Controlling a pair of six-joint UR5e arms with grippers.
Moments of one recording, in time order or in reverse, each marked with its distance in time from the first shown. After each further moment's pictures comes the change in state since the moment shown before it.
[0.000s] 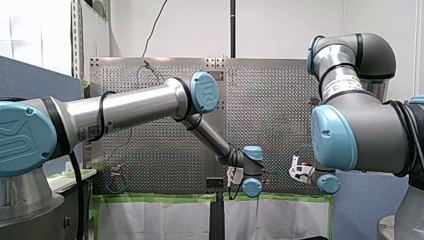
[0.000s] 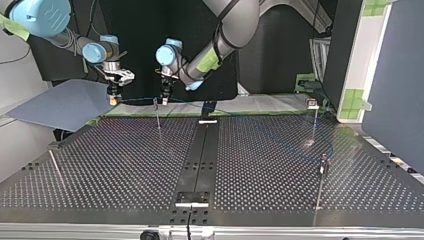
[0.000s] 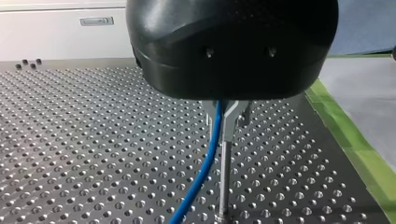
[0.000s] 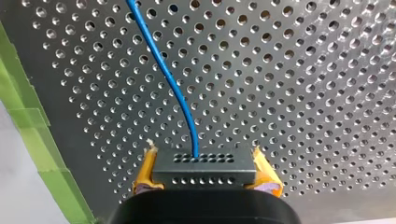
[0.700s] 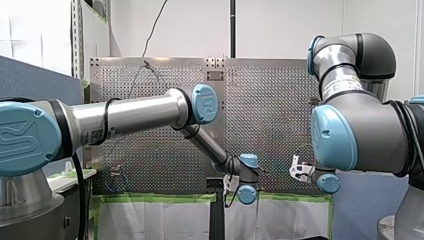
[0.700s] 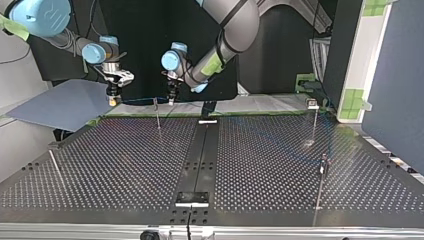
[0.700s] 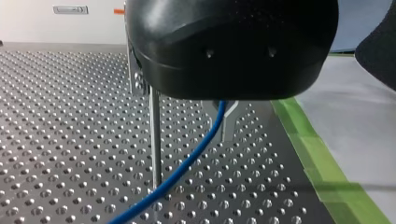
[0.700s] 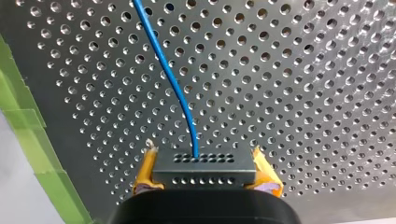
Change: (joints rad) left arm 0.036 -0.076 0.068 -0.068 0.035 -0.030; right arm -0.002 0.000 -0.010 0.004 -0.001 0.006
